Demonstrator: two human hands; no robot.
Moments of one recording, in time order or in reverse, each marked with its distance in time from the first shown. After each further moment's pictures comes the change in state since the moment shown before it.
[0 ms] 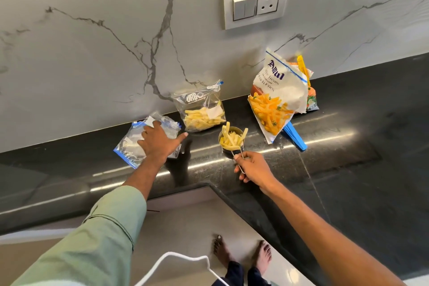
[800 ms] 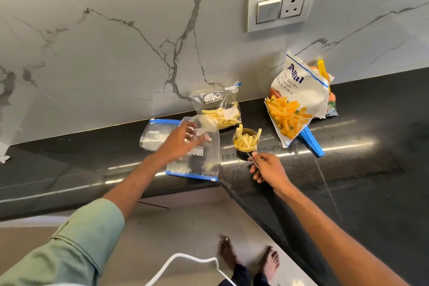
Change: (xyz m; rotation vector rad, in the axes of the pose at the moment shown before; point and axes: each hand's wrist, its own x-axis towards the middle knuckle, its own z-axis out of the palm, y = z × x) left_hand -0.049 -0.008 -0.063 -0.502 -0.376 0.484; right_hand 0.007 0.006 0.000 0.066 0.019 -0.049
